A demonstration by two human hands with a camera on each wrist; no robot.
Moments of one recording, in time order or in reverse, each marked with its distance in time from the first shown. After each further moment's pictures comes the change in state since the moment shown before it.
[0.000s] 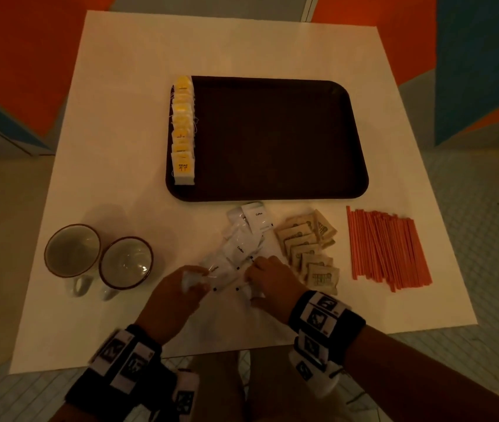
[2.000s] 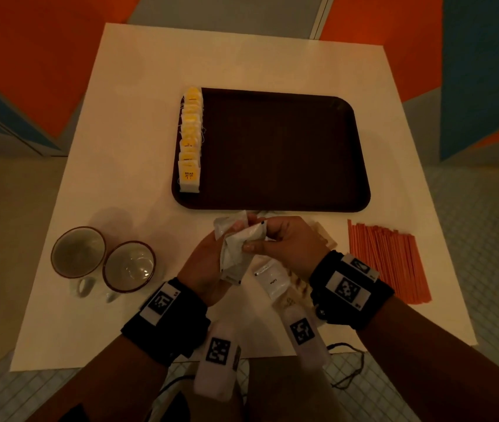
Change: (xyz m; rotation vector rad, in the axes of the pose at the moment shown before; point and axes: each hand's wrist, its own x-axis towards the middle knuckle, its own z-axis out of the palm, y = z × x) left_hand 0.031 0.084 0.031 -0.950 -0.241 0.056; right_hand 0.005 0.003 -0.080 1.152 0.269 -0.085
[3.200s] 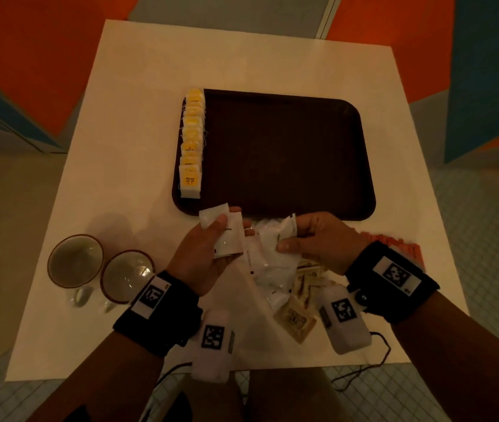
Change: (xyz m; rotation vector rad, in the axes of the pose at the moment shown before) left_hand 0.024 0.016 -0.017 -0.018 0.169 -0.053; right_hand 0.009 -0.007 -0.051 0.037 -0.110 0.187
